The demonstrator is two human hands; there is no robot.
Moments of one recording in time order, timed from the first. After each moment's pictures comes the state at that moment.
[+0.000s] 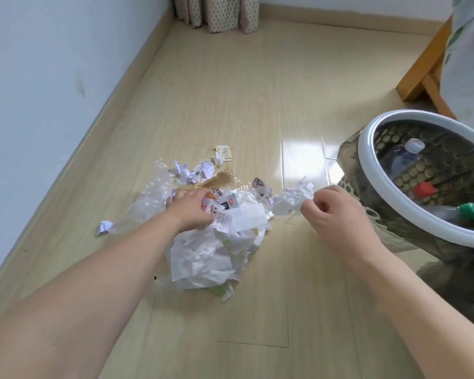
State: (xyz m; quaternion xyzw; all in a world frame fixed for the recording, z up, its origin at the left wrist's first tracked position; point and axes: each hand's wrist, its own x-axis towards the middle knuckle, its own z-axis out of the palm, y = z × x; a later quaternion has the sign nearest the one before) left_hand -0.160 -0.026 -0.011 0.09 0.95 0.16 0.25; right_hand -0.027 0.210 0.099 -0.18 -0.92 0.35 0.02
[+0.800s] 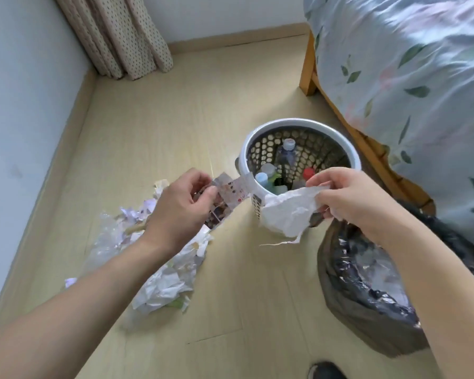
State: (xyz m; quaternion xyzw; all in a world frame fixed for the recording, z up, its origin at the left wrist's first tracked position) left_hand -0.046 0.119 0.192 0.24 0.86 0.46 0.06; right_hand 0.072 0.360 0.219 -0.32 -0.81 0.49 -0.02
